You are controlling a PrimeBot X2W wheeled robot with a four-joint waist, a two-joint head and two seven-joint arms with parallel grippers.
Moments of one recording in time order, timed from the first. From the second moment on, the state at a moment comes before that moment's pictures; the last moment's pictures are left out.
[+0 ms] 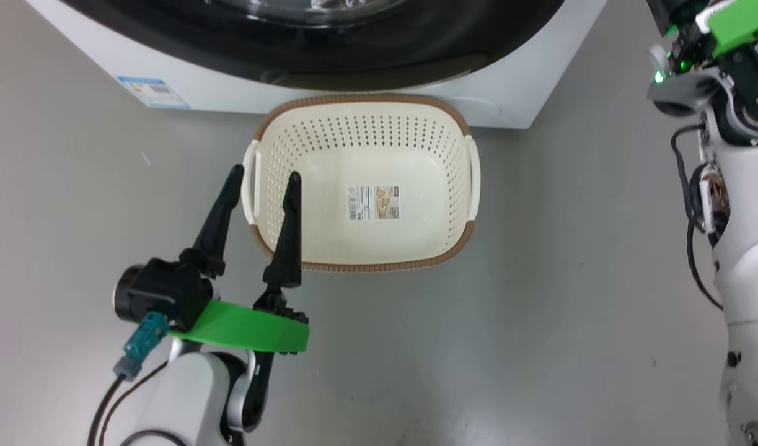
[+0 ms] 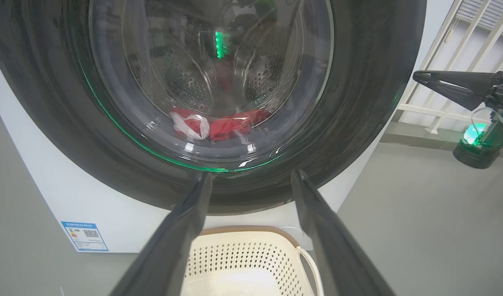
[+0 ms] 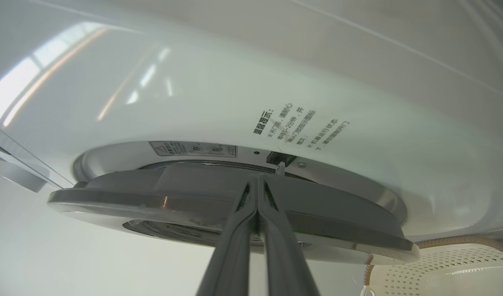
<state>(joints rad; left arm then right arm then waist) -0.42 0.03 -0.25 0.18 -0.32 0.02 -0.25 -1.00 -0.10 -0.09 0.66 1.43 0.13 0.37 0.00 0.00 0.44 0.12</state>
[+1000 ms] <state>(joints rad) -0.44 0.03 -0.24 0.17 -0.31 0.02 -0.25 -1.25 -0.11 -0.03 0.84 1.41 0.13 0.57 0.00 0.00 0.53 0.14</state>
